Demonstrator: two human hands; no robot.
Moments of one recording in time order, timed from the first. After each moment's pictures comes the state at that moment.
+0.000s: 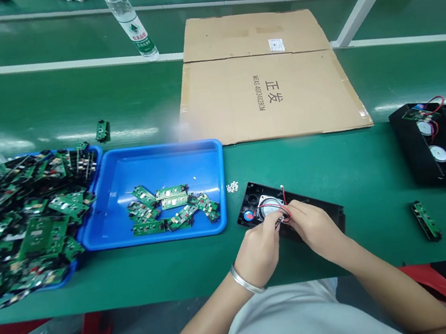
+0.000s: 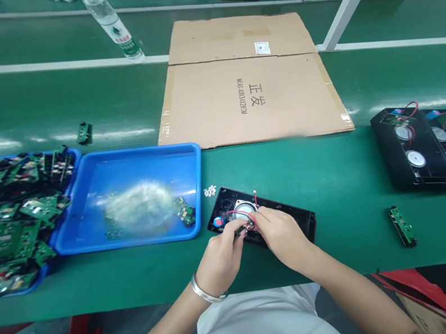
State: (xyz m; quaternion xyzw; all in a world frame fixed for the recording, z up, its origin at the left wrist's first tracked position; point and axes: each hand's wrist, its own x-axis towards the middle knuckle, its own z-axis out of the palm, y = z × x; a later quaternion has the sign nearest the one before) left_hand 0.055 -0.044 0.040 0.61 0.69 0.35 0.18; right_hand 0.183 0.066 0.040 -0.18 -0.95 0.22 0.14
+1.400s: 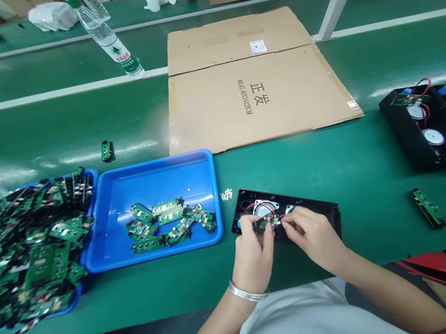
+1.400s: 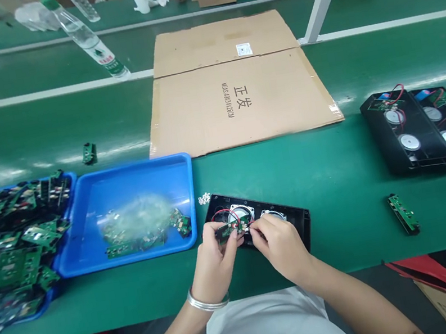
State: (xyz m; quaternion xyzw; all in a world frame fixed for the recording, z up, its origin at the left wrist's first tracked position) left_hand 0.064 -0.040 0.046 0.32 0.75 0.43 0.39; right_hand 0.195 0.050 0.036 -0.31 -0.87 0.33 0.21
